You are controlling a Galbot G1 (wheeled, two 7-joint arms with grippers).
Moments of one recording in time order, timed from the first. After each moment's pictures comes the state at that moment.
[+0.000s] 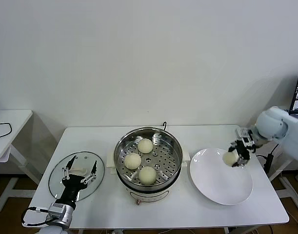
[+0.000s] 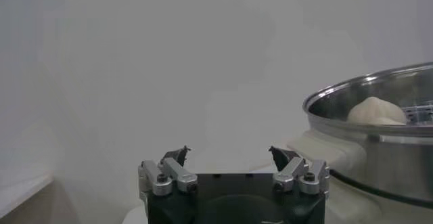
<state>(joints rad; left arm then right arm) 1.53 -1.49 -0.73 -2.01 0.10 -0.04 0.23 0.40 0.48 -1.12 1.48 0.16 -0.33 -1.16</state>
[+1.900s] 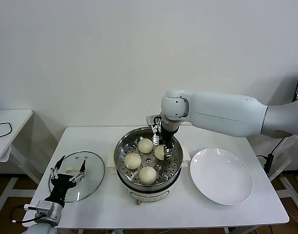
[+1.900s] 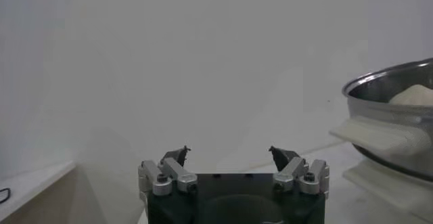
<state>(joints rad) 1.50 -1.46 -0.82 -1.95 0.04 -0.03 0.27 0.58 1.14 -1.36 1.36 0.41 -0.61 -1.11</state>
